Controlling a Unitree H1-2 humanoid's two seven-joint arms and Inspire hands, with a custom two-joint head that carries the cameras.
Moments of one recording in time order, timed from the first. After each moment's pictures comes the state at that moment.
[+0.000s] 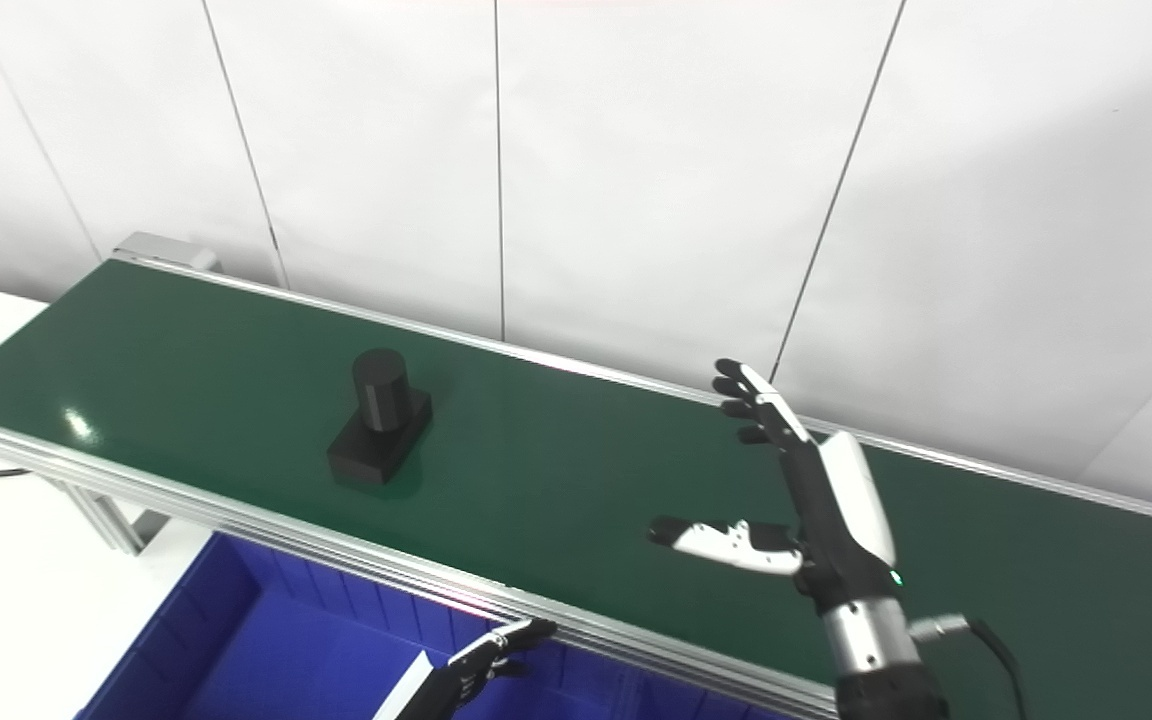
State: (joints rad) left arm 0.22 0.19 -0.51 0.19 0.14 -0.43 0.31; right arm -0.31 -0.15 0.27 -0.07 -0.41 -0.01 0.12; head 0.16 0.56
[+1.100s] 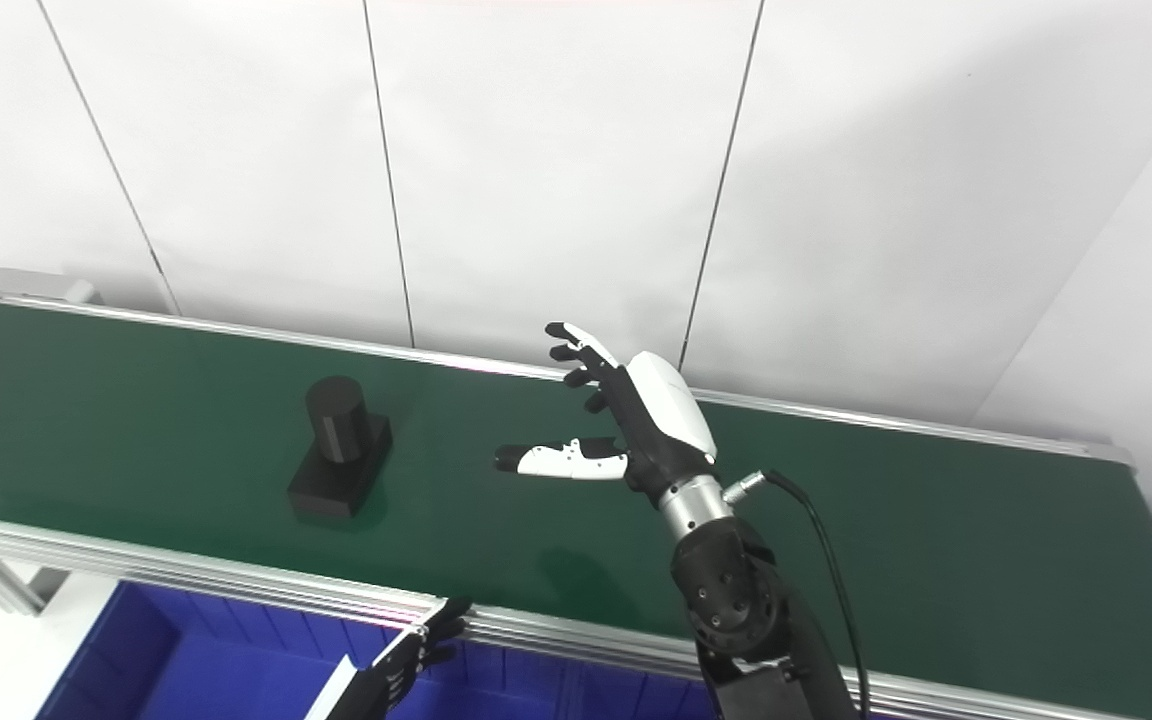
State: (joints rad) left arm 0.24 0.21 -0.46 0.14 0.07 -0.43 0.22; right arm -0.48 -0.04 0.33 0.16 -0.54 0.06 0.14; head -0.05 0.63
